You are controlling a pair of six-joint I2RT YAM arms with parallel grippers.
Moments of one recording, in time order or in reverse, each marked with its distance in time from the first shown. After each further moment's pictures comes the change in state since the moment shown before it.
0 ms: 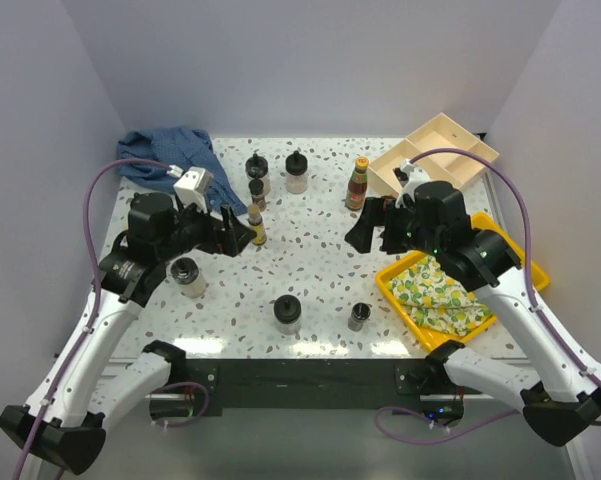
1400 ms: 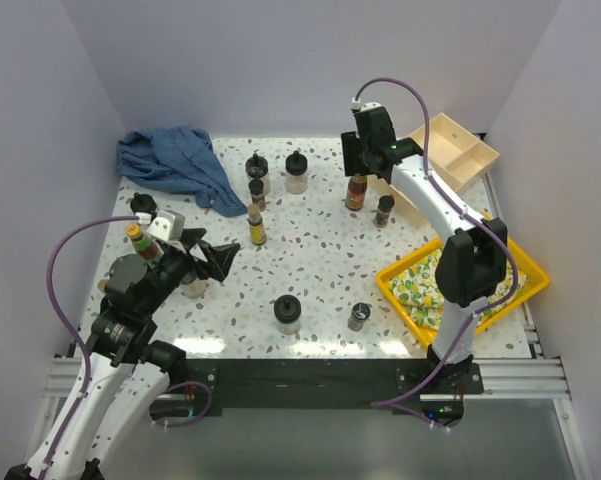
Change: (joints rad) left arm -0.009 -0.424 -0.352 0.272 -0.144 0.068; right arm -0.168 0.860 0.544 0.165 0.341 -0.343
